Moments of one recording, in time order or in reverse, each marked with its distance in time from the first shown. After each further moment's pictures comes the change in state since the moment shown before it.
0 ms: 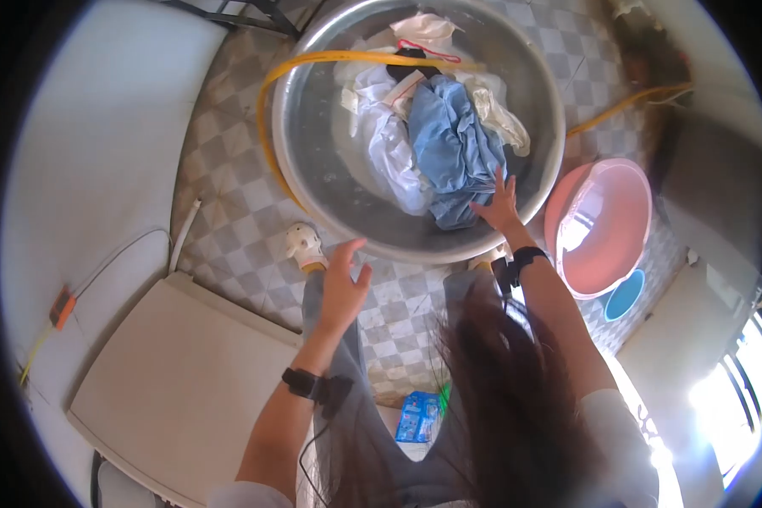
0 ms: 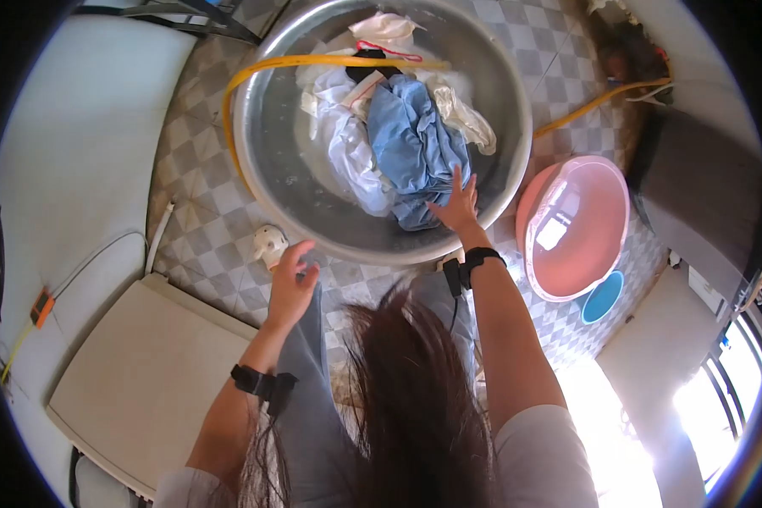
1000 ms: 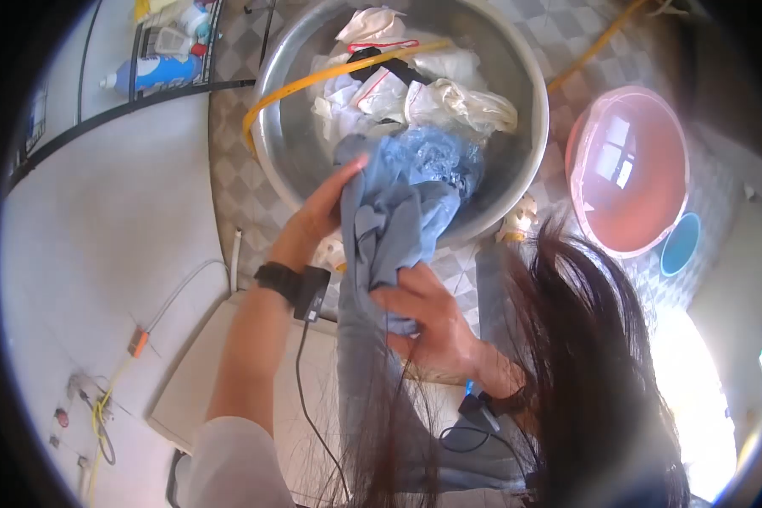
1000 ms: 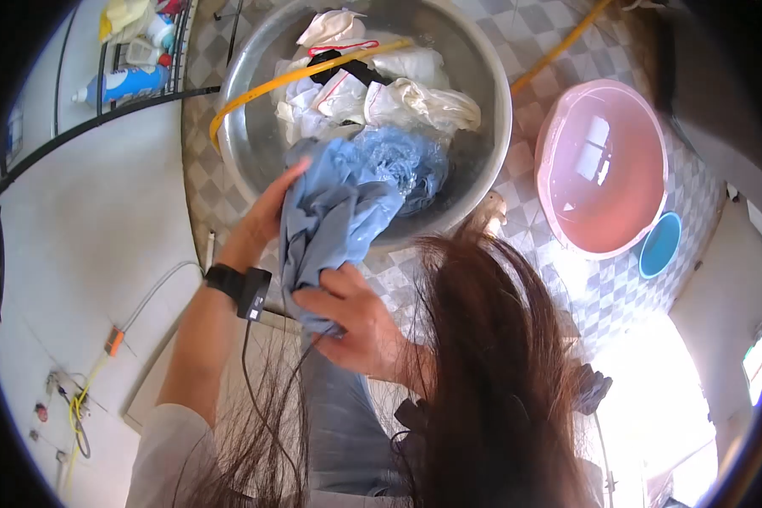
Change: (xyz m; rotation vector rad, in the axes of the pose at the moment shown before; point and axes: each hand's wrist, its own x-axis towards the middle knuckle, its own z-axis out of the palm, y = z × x) left_hand 0.164 0.112 0.037 -0.757 -0.616 -0.761; right_hand -0.197 -0.145 -0.172 0.954 0.003 -0.610
